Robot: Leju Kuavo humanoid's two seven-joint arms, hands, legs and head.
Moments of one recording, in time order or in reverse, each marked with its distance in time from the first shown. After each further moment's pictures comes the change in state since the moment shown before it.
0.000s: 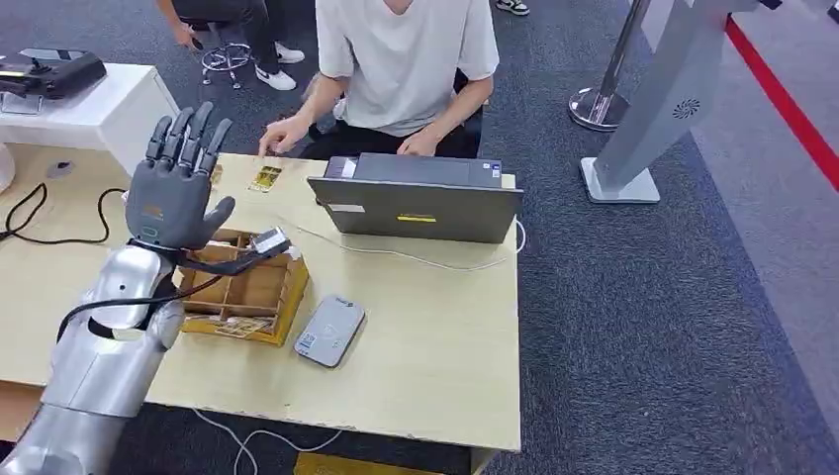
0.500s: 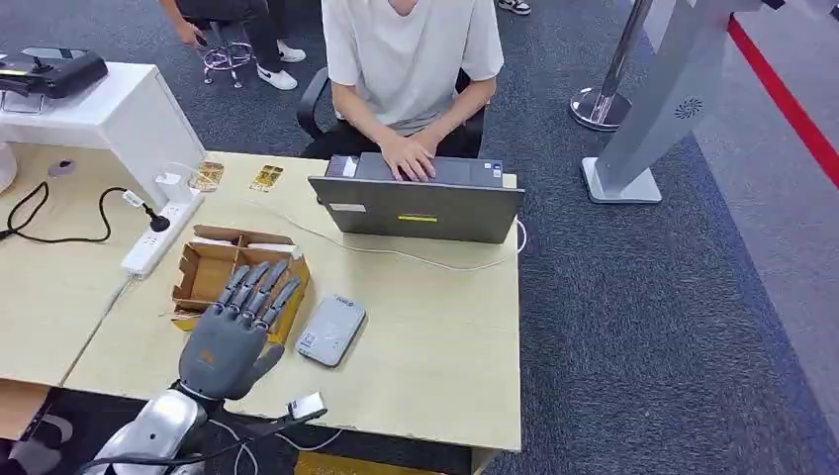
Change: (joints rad) left arm 0.486 0.035 -0.108 -0.330 0.001 -0.146 0.063; right arm 0.022 0.004 -0.066 0.000 -0.018 -0.026 -0.011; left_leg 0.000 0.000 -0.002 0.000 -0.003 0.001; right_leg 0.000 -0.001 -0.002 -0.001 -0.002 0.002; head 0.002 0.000
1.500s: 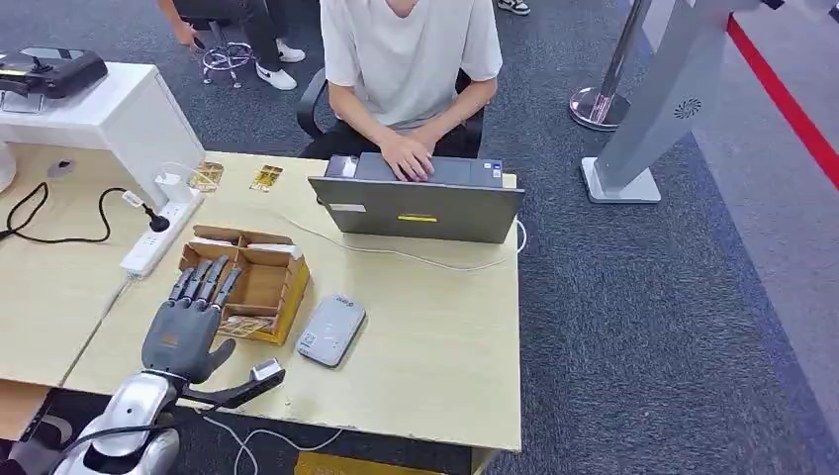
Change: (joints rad) left arm -0.047 -0.010 0.188 0.240 0.032 0.005 0.039; right arm -0.001 0.002 -0.006 0.000 0.059 -0.002 0.018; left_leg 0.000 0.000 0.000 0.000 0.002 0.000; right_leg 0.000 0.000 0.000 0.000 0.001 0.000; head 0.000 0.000
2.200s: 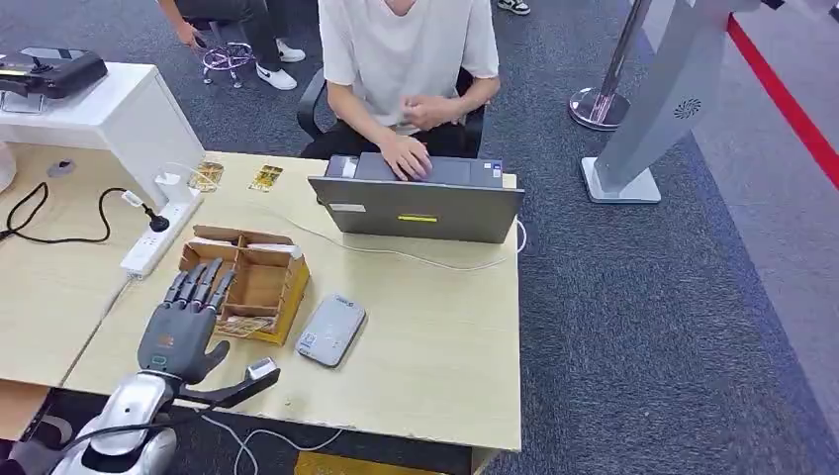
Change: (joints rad) left arm -0.004 -0.001 0.018 0.035 -0.010 0.002 0.001; right arm 0.000 0.000 0.000 0.000 0.011 0.000 0.002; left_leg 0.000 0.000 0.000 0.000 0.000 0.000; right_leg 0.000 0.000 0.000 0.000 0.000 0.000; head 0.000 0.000
